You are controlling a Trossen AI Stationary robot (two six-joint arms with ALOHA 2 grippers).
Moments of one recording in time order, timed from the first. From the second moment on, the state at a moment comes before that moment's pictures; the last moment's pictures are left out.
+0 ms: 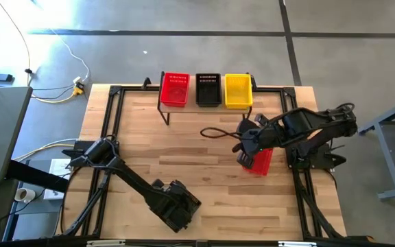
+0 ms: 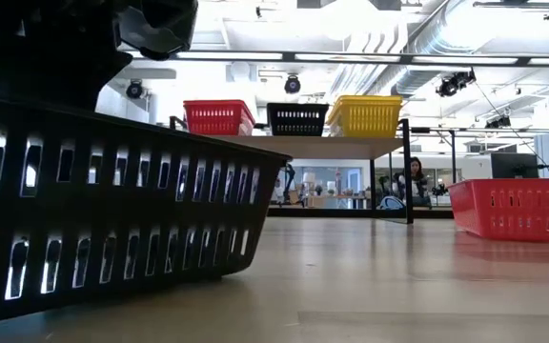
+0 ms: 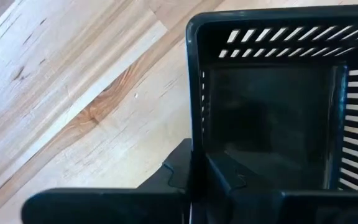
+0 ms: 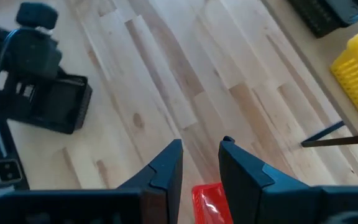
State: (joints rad) left arm -0.51 2.10 1.60 -1.10 -0.24 -1.48; right arm 0.30 1.52 1.84 -1.41 0.33 0.69
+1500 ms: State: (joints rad) left arm -0.05 1.93 1.60 -0.68 -0.13 -1.47; right arm 0.54 1.67 1.84 -1.16 0.23 0.05
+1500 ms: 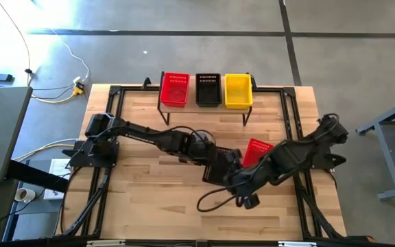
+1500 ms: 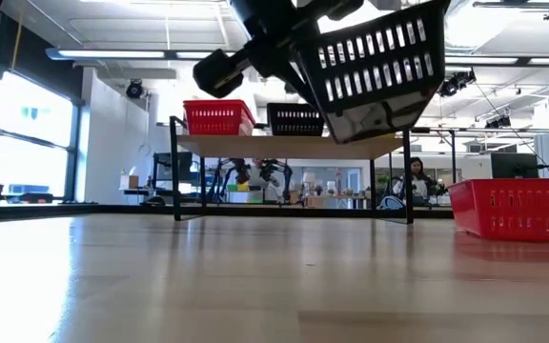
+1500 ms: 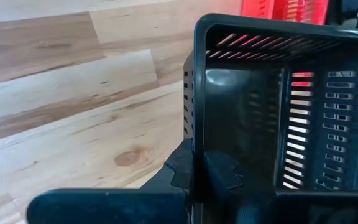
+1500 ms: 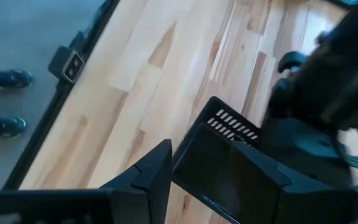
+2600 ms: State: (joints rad) left arm 0.00 1.90 1.60 -0.53 -0.10 -1.32; right arm 0.49 1.86 1.84 -1.31 0.24 0.25
